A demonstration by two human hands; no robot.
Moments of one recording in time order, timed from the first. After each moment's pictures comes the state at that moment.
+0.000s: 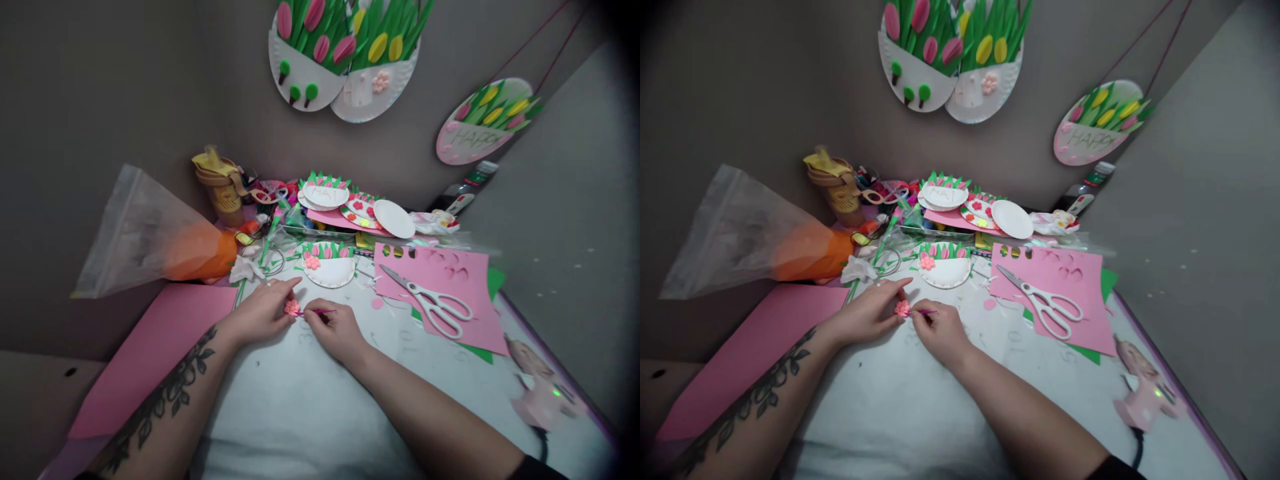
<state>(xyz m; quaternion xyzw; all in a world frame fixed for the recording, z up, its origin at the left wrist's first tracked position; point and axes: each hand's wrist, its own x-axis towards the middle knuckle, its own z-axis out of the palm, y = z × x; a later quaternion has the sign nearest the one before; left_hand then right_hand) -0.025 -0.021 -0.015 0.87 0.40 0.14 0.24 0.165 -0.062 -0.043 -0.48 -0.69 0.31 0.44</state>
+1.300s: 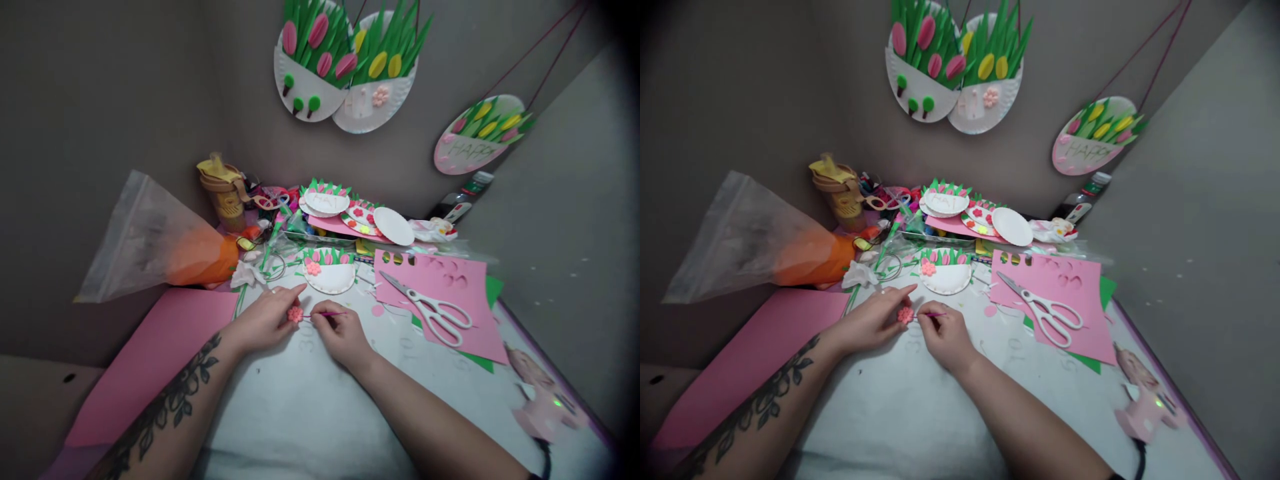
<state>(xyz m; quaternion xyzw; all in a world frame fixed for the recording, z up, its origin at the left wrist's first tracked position) -0.022 -0.023 -0.018 0.88 0.38 0.15 0.26 0.173 -0.059 -0.041 -0.47 -0.70 0.29 0.45</state>
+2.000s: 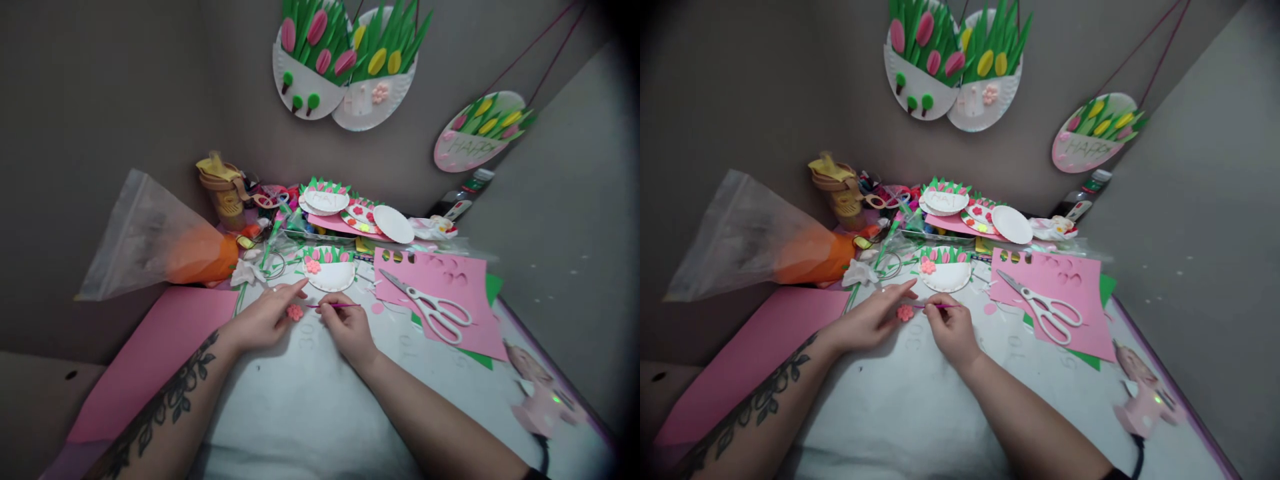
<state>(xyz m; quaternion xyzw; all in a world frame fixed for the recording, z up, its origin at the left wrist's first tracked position) -0.024 -0.024 -0.019 0.87 0.35 0.19 0.28 0.177 -0.057 -0.047 -0.50 -0.62 0.35 0.50</state>
